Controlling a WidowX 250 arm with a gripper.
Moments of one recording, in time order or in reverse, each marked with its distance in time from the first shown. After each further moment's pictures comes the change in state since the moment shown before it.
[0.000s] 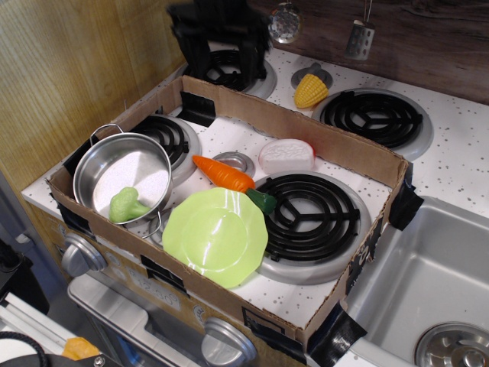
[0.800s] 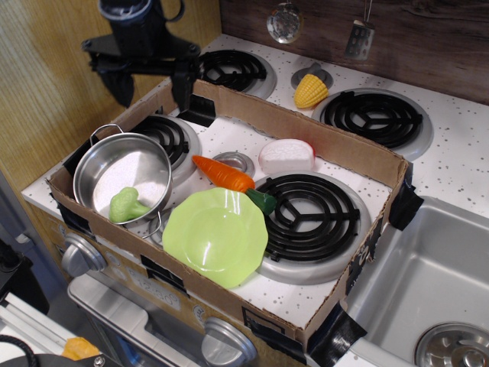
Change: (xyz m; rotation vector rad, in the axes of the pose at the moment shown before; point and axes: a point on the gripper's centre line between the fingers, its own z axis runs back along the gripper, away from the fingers) arm -0.057 0.041 -0.004 0.090 -0.021 0.238
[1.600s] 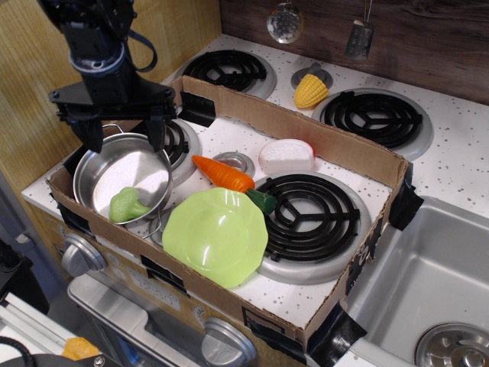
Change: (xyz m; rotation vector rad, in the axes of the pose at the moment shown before) arm -0.042 0.024 -0.008 0.061 0.004 0.183
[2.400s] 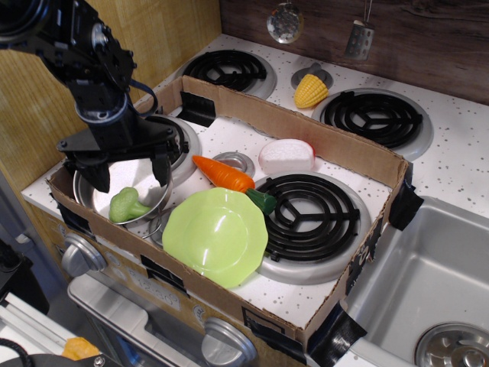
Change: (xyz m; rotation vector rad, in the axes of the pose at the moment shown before) arm -0.020 0.000 -0.035 -0.034 0.016 0.085
